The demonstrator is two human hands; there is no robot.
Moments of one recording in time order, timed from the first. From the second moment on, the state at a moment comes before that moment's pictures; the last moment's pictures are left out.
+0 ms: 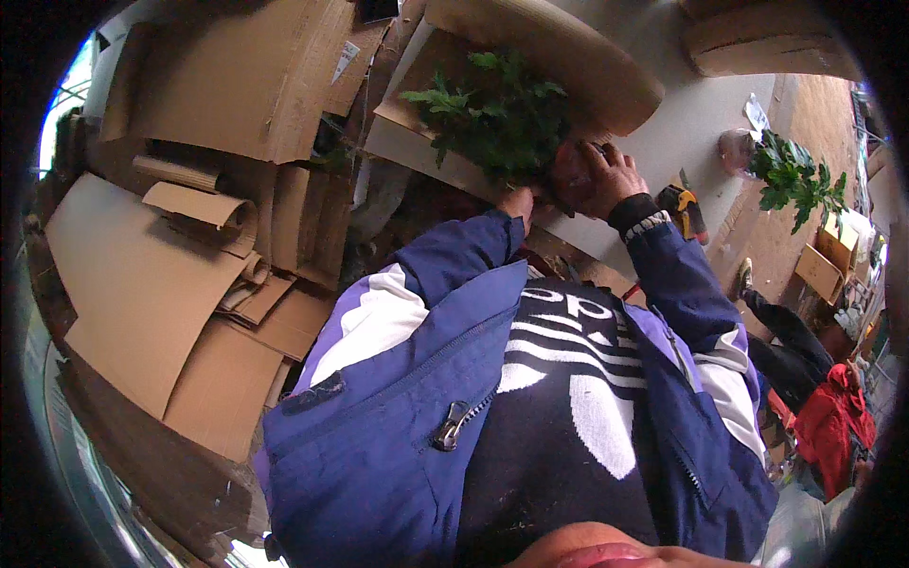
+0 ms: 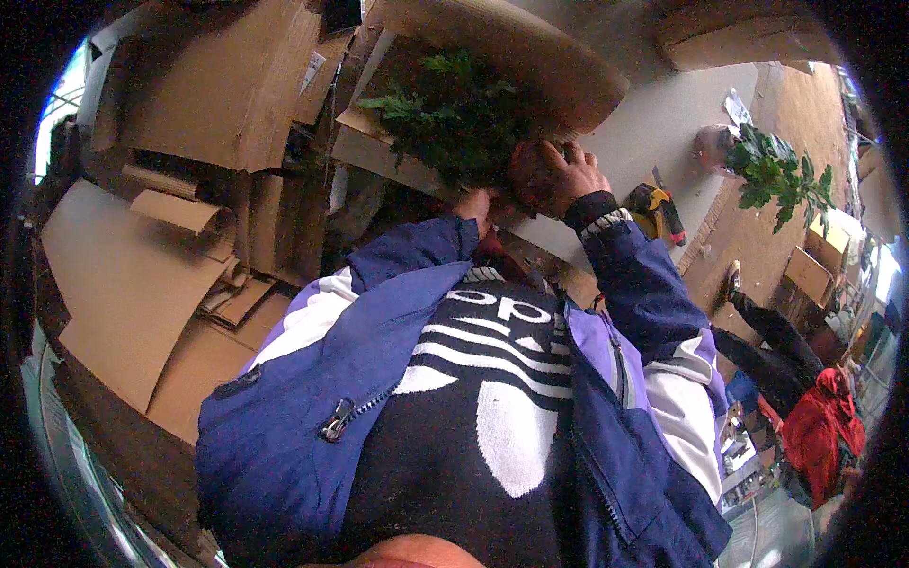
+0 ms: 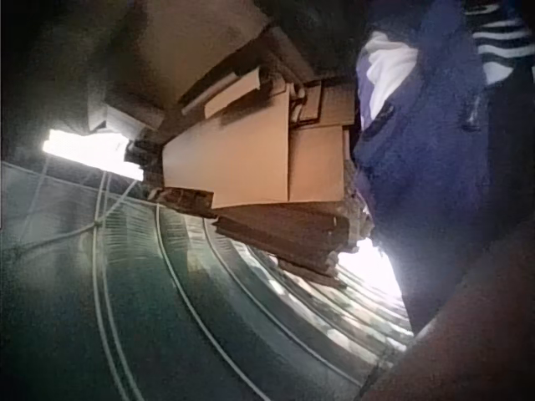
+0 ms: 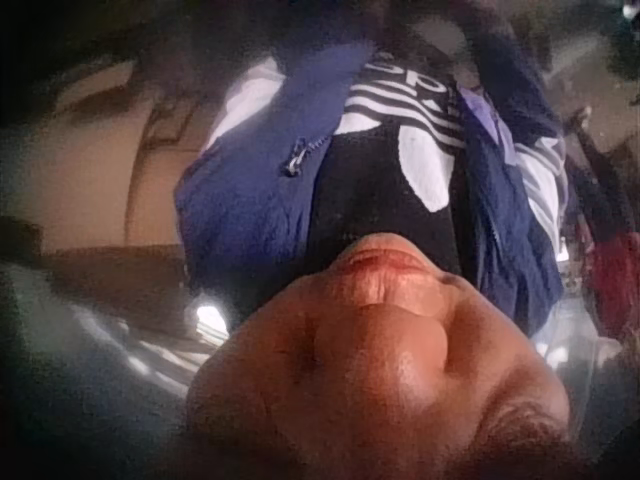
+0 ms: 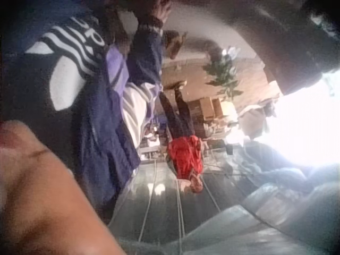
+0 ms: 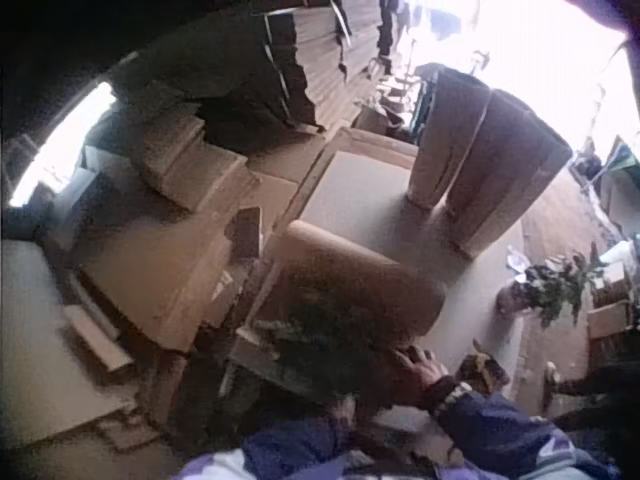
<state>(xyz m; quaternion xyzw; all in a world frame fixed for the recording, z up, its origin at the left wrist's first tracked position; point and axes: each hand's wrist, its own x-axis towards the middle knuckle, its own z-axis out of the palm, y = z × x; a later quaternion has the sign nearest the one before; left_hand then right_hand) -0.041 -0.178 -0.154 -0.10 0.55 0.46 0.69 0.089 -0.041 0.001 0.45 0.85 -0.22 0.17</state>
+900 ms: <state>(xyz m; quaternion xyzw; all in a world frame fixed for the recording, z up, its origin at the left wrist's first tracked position) -0.050 -0.175 -0.143 -0.18 0.53 0.44 0.70 0.096 -0.039 -0.008 0.45 0.85 -0.20 0.20</state>
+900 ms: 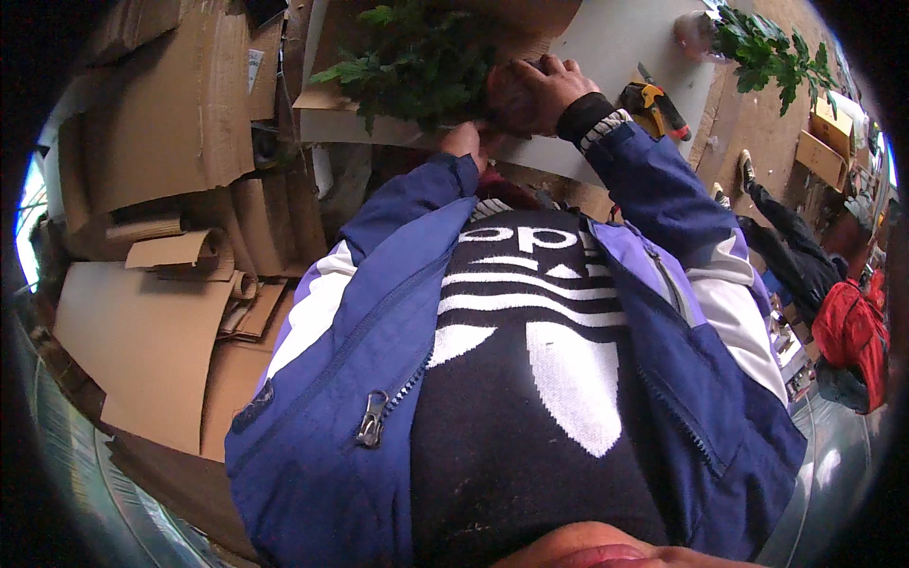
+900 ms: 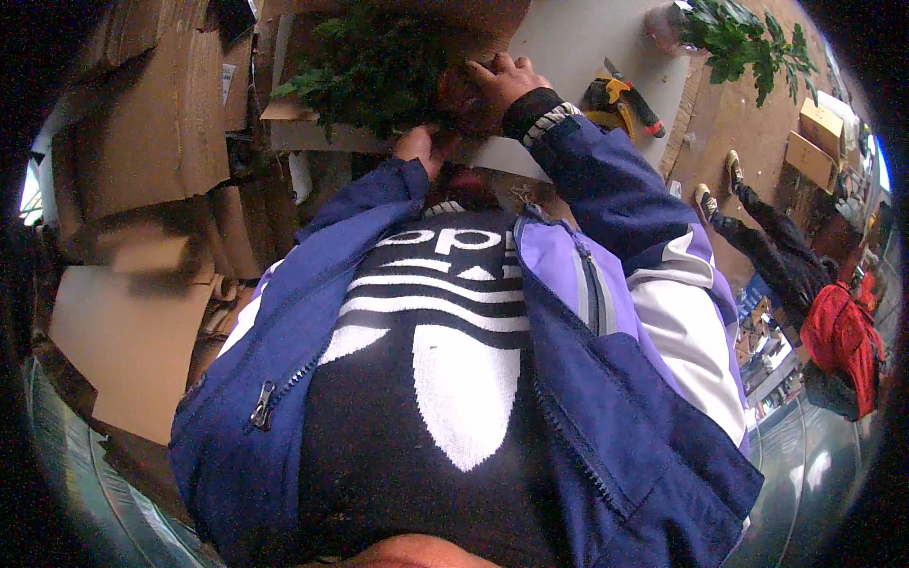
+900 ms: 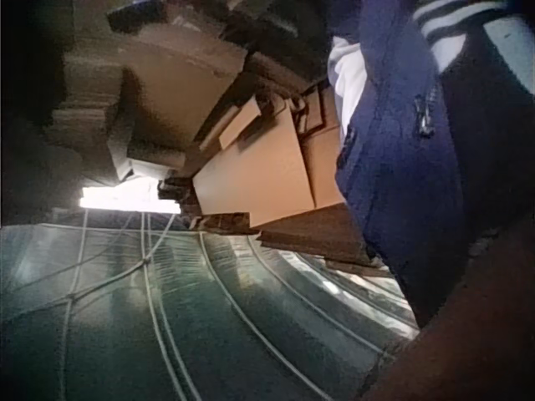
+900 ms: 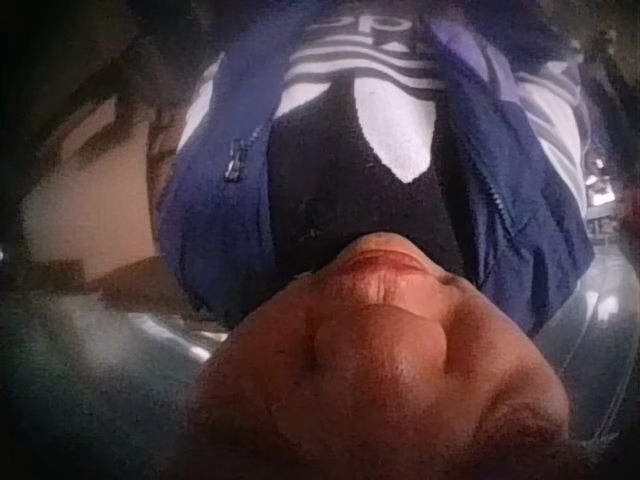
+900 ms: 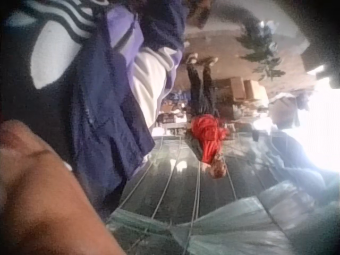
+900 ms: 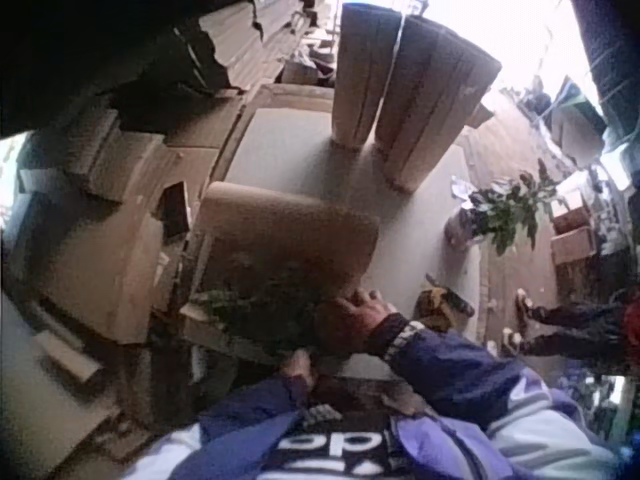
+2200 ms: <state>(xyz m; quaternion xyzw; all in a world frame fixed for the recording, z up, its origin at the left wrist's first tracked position) -0.116 0.012 -0.018 0.89 0.38 0.15 0.21 0.086 0.083 -0.056 0.34 0.82 -0.37 0.28</state>
